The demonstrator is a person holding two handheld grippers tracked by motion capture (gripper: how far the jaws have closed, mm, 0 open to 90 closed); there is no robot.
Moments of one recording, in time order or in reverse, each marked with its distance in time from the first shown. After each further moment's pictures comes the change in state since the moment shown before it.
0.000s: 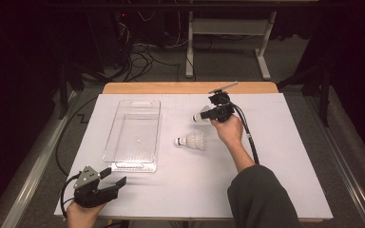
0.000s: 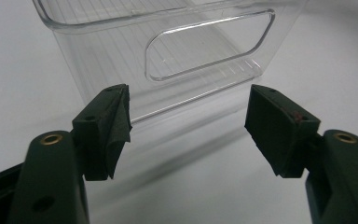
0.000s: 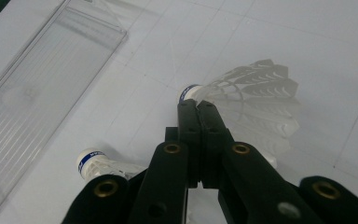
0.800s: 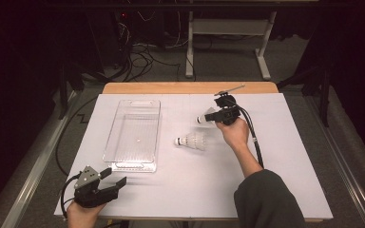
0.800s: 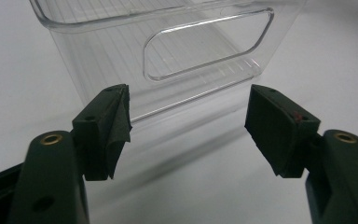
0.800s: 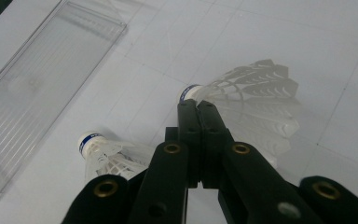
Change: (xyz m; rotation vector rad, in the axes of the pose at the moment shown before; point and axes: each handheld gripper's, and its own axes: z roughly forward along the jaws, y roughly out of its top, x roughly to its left) left arm -0.001 0.000 0.001 0.002 0.000 0.001; right arm -0.005 -0.013 -0.015 -0.012 0.004 -0.003
